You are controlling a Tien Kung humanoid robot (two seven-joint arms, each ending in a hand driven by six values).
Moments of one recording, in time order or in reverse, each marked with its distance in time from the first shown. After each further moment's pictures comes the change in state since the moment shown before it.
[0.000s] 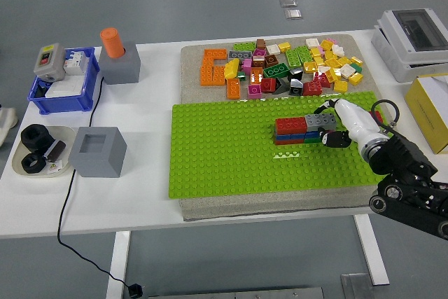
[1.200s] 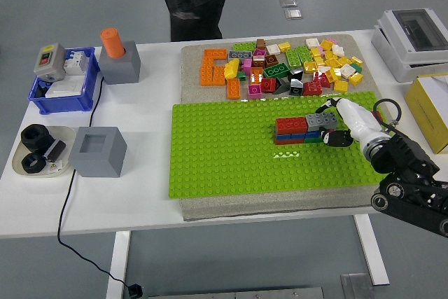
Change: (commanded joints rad) left arm -0.002 0.001 -0.006 0.000 0.005 0.001 0.004; right arm 0.008 -0.006 0.000 -0.008 0.016 -0.001 0.010
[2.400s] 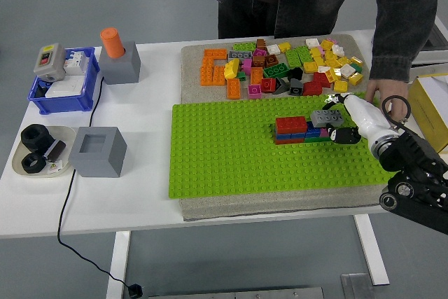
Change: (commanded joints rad) left arm 0.004 0.001 -0.002 -0.001 0.001 0.001 0.003; right arm -0.016 -0.038 0.029 0.041 -0.022 0.005 -0.014
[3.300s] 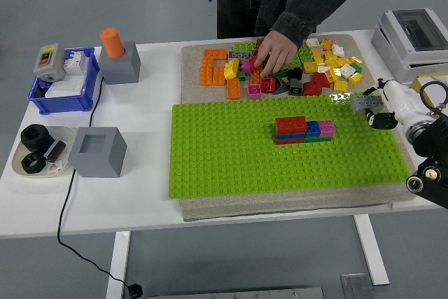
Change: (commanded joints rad) left arm 0.000 0.003 0.002 0.000 -0.003 -0.001 -0.001; right arm 0.000 -0.089 0.050 -0.045 -0.018 0.016 -0.010
